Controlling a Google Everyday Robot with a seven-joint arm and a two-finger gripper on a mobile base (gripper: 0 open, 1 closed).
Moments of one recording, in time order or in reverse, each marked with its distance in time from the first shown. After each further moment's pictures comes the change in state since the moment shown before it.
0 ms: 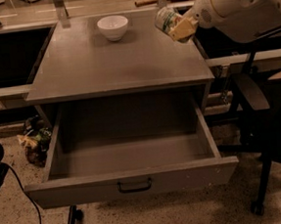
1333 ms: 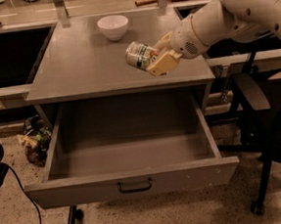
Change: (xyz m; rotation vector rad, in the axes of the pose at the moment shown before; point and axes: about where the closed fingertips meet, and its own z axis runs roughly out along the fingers) arm 0.013 0.139 -0.001 -0.279 -0.027 -0.226
